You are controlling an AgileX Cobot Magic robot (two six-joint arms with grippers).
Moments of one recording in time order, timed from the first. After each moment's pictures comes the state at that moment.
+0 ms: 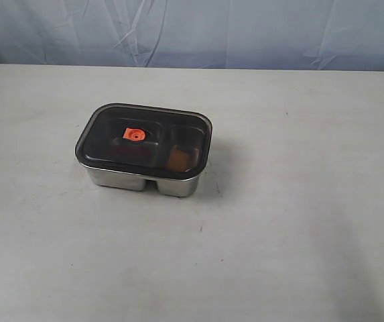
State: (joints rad) left arm -0.27 0.75 -0.80 -0.05 0.77 0.00; right arm 0.12 0.38 -0.45 -0.04 0.45 0.14
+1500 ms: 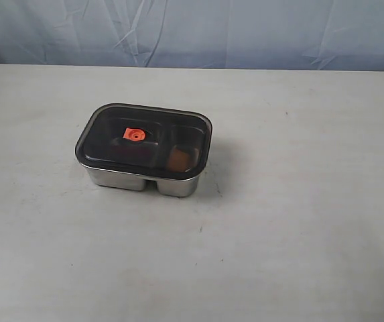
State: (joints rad) left arm -0.27 0.75 -0.80 -0.05 0.77 0.00; right arm 0.01 0.01 0.00 0.01 0.33 0.04
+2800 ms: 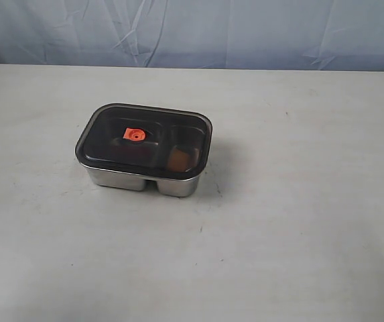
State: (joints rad) left arm -0.06 0.10 0.00 -0.08 0.23 -0.05; right arm 0.01 0.01 0.00 0.01 0.33 0.03
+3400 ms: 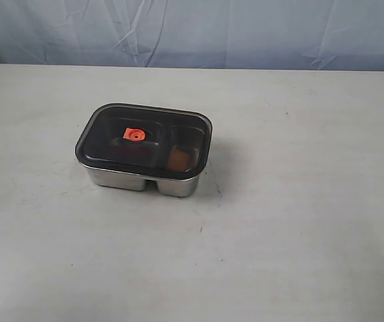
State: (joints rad) left arm 0.00 0.01 0.00 -0.05 0.23 -0.02; right arm 0.01 0.01 0.00 0.01 0.33 0.03
